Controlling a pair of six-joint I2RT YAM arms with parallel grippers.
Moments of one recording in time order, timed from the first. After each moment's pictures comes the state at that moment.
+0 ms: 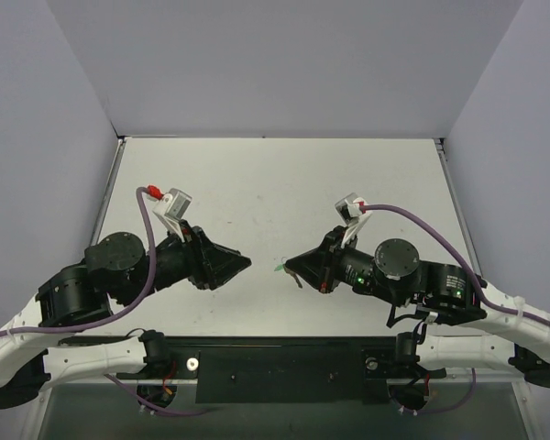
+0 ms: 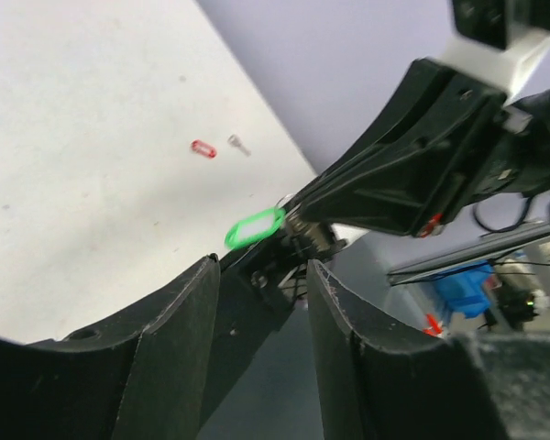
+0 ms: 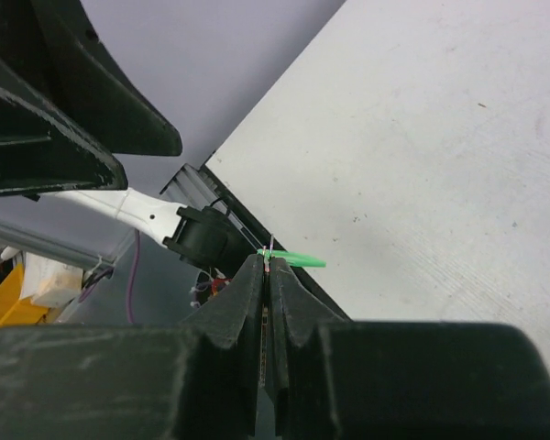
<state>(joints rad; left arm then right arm) -1.18 0.78 1.30 -0.66 -0.19 -0.76 1.28 0.89 1.16 -0.46 0.25 0.58</state>
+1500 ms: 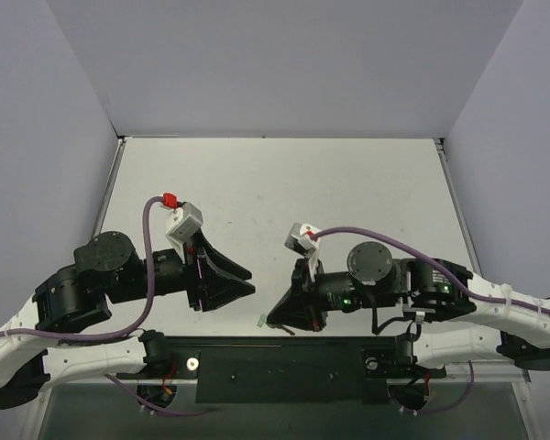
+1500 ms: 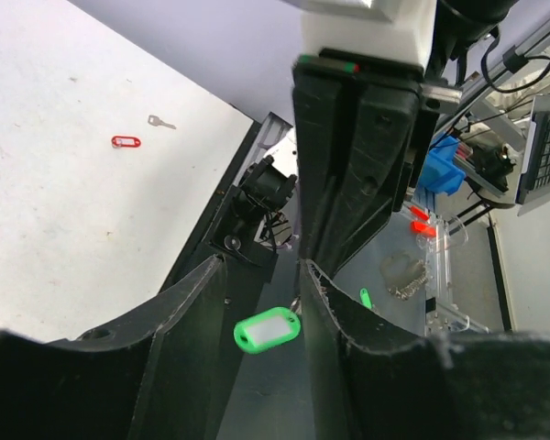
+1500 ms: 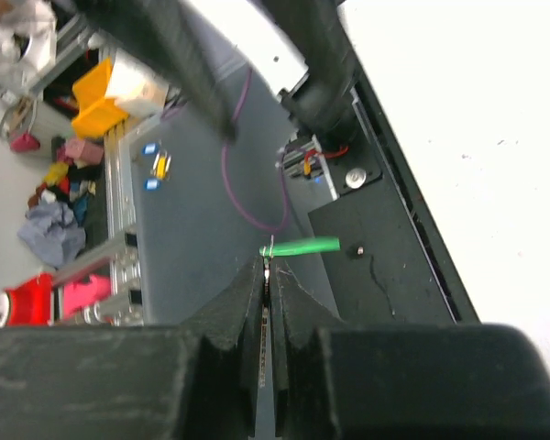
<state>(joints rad) -1.18 0.77 1.31 -0.63 0.13 -0.52 1.38 1.08 1.39 -0.66 -0.11 0.53</state>
